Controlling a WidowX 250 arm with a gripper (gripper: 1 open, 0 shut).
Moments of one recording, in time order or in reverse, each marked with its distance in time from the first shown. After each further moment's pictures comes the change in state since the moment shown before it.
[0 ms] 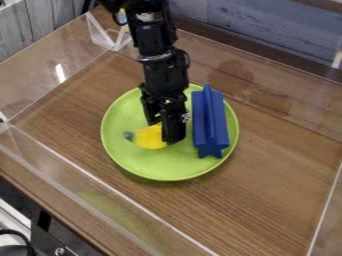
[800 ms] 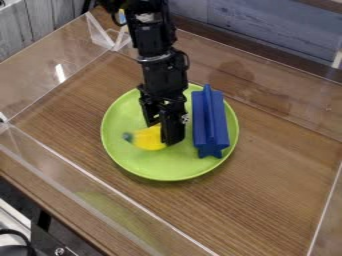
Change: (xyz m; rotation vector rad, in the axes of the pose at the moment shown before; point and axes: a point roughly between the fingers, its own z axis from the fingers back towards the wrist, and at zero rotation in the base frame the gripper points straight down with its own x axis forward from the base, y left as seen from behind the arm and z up) arm -0.004 0.002 0.002 0.004 -0.001 0.029
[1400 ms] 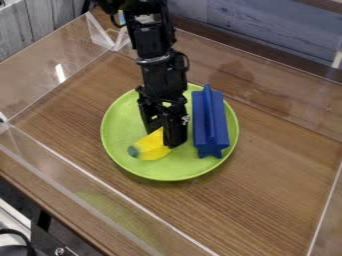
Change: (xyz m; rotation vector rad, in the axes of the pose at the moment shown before) arm -0.004 -0.001 0.003 -0.001 0.001 0.031
